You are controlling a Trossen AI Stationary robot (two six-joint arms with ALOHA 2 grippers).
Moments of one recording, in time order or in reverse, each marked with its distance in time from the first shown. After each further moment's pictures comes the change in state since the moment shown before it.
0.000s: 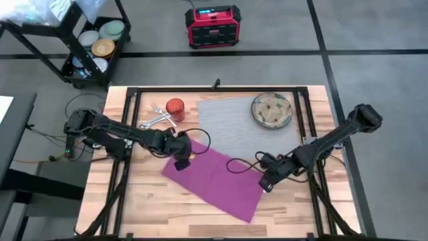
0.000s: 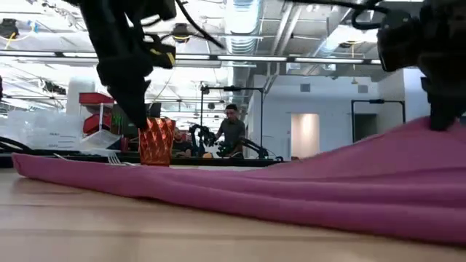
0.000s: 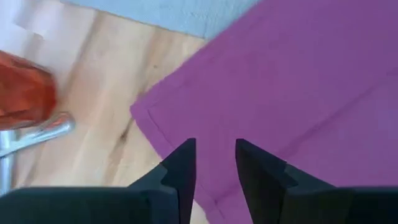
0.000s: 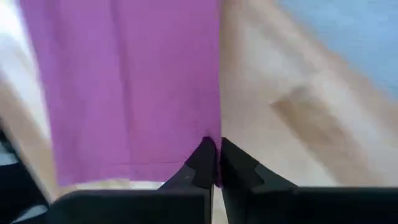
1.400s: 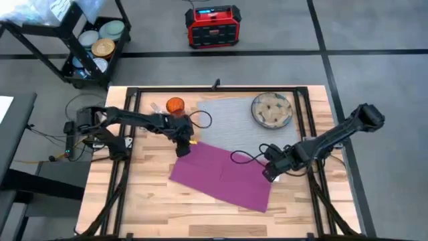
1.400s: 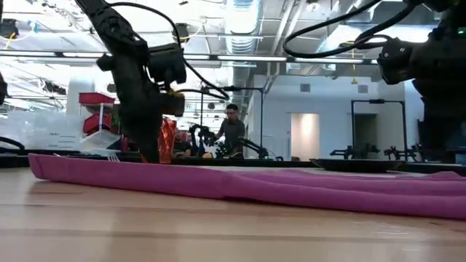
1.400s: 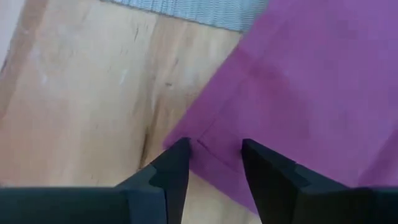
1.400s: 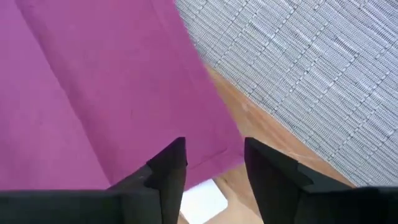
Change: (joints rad) left arm 0.353 0.119 -0.140 0.336 0.300 0.401; right arm -0.068 -0.020 -0.040 -0.120 0.081 -0.010
